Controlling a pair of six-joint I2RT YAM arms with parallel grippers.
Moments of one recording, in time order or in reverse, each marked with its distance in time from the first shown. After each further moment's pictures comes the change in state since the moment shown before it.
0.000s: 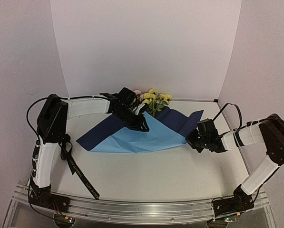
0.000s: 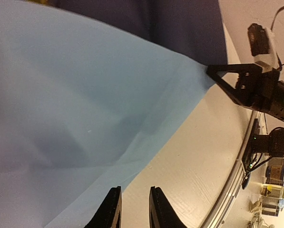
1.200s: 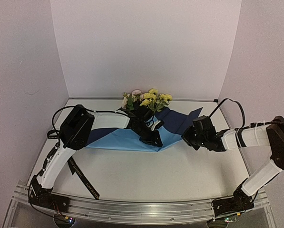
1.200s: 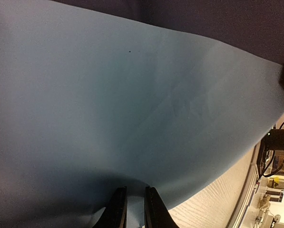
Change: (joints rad) left arm -0.117 0.308 0.205 0.098 0.034 -0.027; right arm 0.103 -0.062 0.053 -0.080 0.078 0.015
